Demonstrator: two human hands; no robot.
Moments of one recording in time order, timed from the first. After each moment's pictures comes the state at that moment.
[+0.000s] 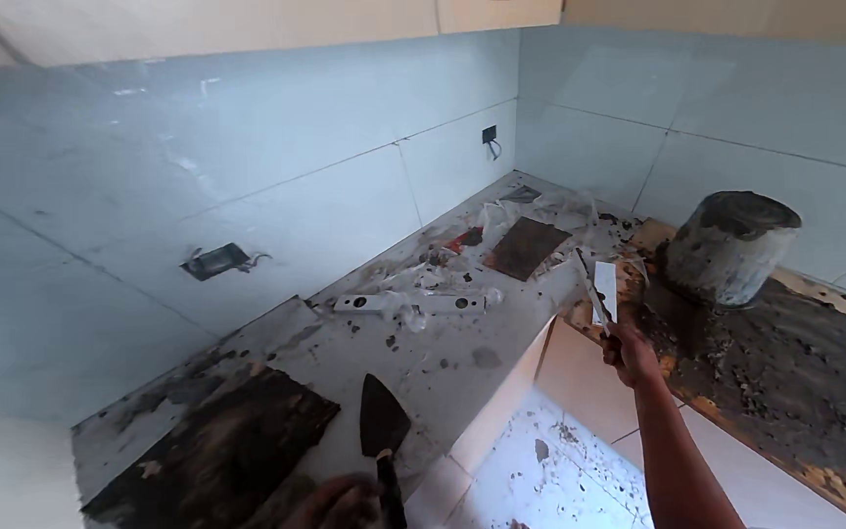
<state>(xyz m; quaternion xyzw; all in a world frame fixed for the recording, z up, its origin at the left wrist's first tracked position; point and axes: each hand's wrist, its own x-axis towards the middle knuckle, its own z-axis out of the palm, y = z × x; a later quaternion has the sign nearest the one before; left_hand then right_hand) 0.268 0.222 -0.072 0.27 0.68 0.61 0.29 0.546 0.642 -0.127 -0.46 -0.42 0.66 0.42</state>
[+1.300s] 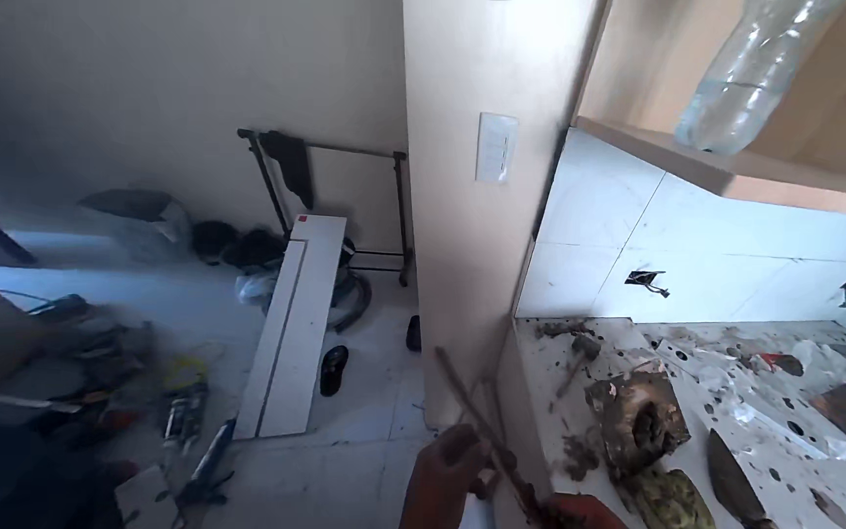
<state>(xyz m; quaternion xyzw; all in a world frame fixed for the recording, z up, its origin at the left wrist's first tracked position) 0.050 -0.172 -0.045 0.02 0.57 0.81 0.15 0.150 0.047 -0.073 0.06 -0.80 0.59 -0.10</state>
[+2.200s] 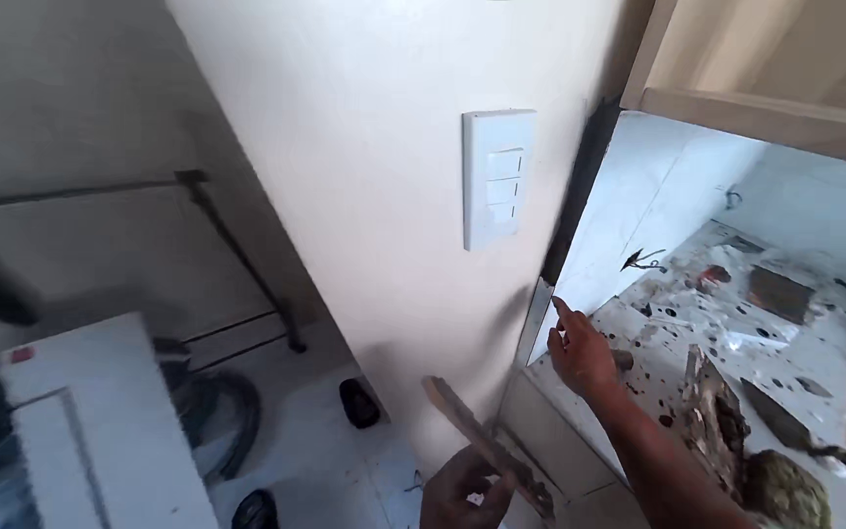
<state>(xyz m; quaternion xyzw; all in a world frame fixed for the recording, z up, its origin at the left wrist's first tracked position) -0.276 -0.186 -0.076 0.36 0.53 0.75 0.16 -0.226 0.057 -0.007 -0.33 -0.90 0.15 0.26</state>
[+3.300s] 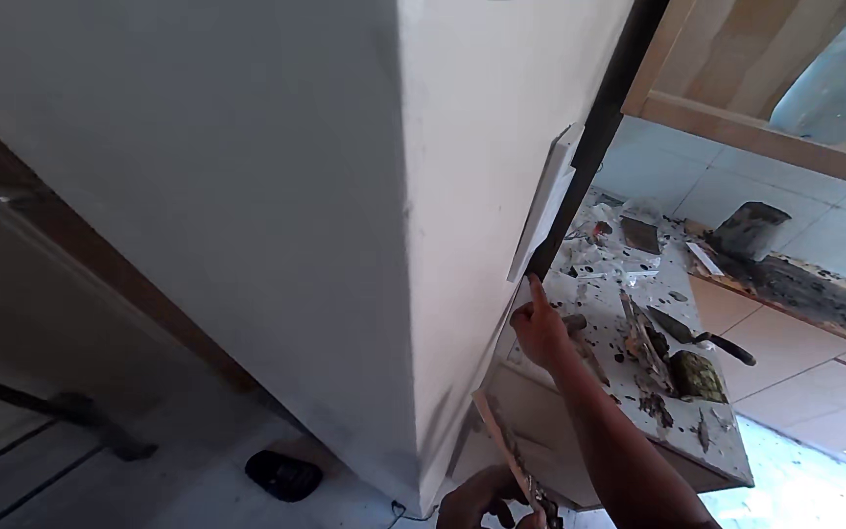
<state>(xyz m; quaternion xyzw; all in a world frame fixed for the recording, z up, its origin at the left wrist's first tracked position) -0.403 -0.210 -0.060 0.53 0.42 0.65 0.35 -0.322 0.018 0.032 -0.57 -0.73 0.31 0.21</state>
